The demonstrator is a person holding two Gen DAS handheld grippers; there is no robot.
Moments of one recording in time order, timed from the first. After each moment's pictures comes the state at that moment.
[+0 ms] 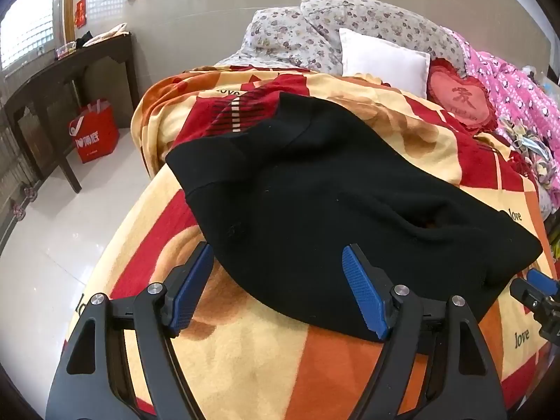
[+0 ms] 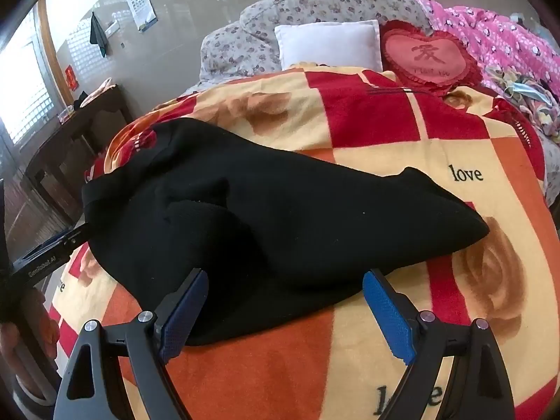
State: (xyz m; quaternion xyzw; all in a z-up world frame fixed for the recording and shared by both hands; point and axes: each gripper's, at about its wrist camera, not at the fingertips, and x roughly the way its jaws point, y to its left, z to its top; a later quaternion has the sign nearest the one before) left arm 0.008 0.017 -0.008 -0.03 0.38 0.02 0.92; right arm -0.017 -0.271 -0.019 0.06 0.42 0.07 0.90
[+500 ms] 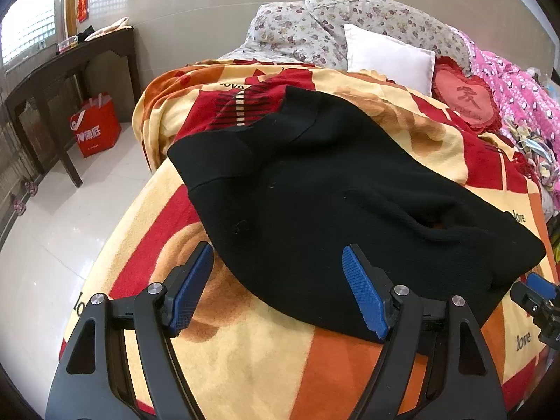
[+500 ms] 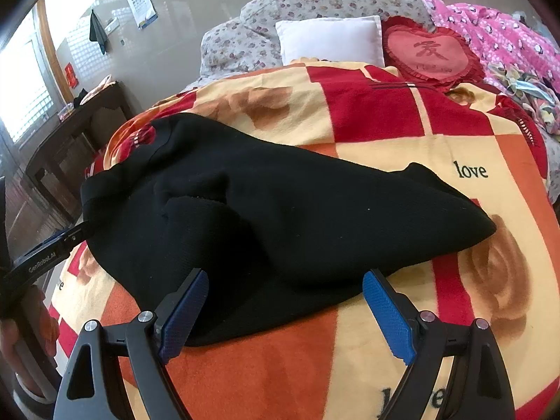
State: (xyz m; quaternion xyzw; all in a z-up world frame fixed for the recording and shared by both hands) left arm 0.013 0.023 -0.015 -0.04 0.39 0.02 0.92; right arm -0.011 -0.269 -0.026 0.06 0.42 0.07 0.90
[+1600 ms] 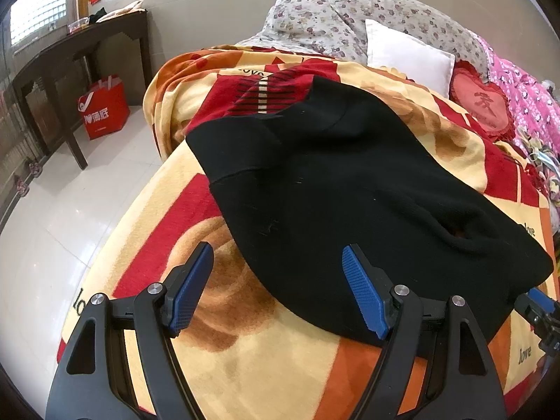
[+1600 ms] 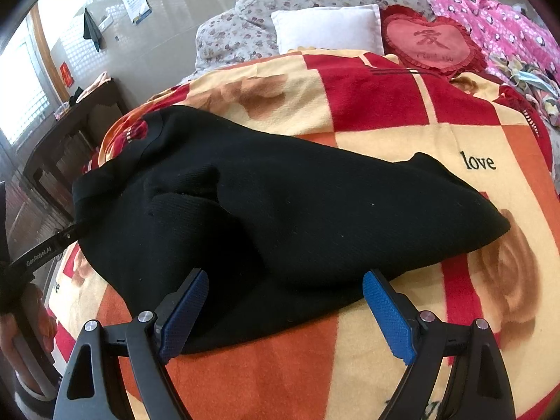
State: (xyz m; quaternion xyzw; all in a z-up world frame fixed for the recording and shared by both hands) left arm 0.025 0.044 -0.027 -0.06 0.41 0.05 0.91; right arm 0.001 -0.273 -0.034 0.07 0.44 0.07 0.89
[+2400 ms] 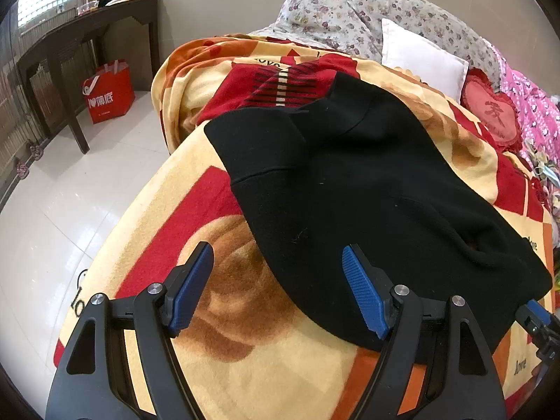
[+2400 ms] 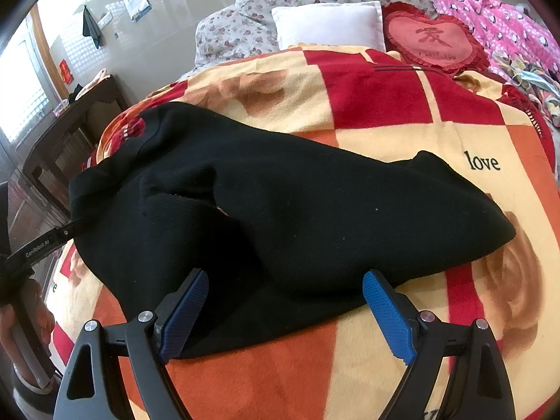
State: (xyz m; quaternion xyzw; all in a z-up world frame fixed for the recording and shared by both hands) left arm 0.035 0.064 -0.034 -0.09 0.43 0.06 0.90; right arm 0.009 -0.276 -0.039 0.07 0.45 0.08 0.89
